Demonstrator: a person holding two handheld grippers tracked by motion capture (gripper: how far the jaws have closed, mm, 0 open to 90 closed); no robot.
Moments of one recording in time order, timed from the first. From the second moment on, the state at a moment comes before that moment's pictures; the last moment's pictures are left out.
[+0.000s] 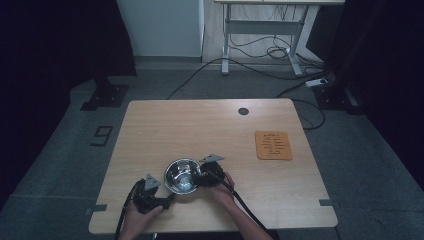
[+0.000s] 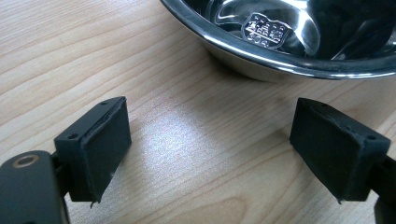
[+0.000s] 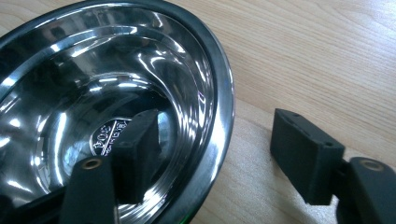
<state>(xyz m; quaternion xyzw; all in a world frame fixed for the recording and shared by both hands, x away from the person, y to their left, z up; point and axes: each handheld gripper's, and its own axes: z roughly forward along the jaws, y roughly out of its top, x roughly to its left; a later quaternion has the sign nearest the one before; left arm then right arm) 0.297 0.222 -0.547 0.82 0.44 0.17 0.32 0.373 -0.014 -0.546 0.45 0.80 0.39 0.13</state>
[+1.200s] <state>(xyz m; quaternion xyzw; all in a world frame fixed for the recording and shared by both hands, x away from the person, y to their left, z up) 0.297 0.222 -0.547 0.82 0.44 0.17 0.32 0.382 -0.028 -0.540 0.51 0.75 0.43 0.01</state>
